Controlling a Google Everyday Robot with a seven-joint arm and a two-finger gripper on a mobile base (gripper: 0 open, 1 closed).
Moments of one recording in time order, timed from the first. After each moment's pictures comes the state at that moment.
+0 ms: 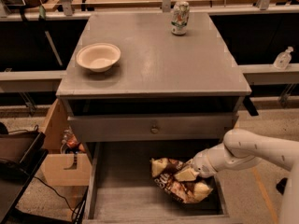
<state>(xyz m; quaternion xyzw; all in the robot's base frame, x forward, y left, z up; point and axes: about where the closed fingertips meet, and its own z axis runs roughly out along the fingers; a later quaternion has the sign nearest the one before) 0.482 -0.127 0.490 -0.42 0.82 0.35 0.18</state>
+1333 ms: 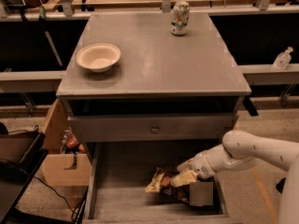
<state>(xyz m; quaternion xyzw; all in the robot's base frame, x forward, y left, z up) 0.482 -0.121 0.484 -0.42 0.82 0.35 0.18</state>
